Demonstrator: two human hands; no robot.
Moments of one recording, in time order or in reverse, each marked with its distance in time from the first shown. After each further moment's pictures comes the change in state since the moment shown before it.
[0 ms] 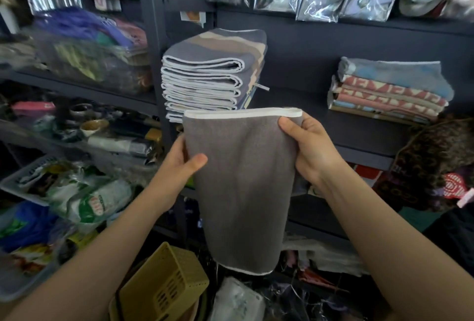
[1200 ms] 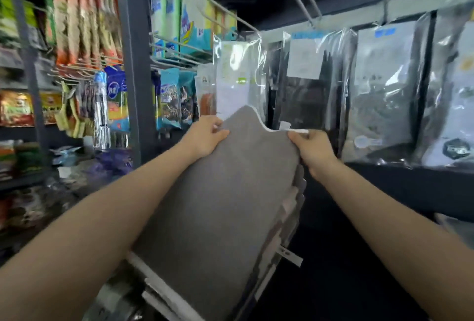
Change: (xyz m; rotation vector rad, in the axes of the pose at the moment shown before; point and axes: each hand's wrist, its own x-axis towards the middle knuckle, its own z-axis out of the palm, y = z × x) left_hand 0.373 0.151 0.001 1.122 0.301 0.237; right_hand 0.396 -0.091 -0.012 -0.371 0.075 -0.321
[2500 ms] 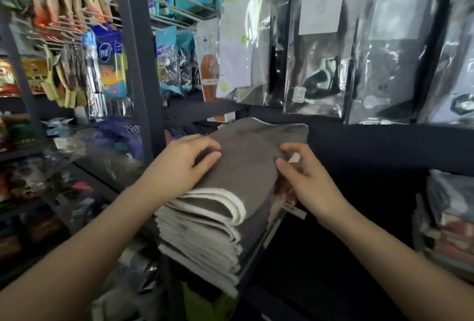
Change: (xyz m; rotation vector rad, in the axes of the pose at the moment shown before) left_hand -0.146 -0.013 -0.019 0.181 0.011 0.357; right_hand -0.159 0.003 0.001 -0.062 -0.295 -0.012
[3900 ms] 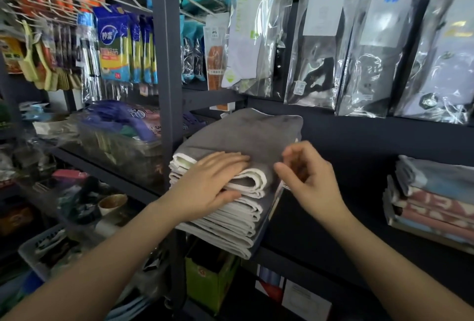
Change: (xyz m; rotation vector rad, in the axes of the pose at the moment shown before) left_hand -0.057 -0.013 0.033 0.071 -0.077 0.406; right_hand -0.052 -0.014 0.024 -0.243 0.112 -0.504
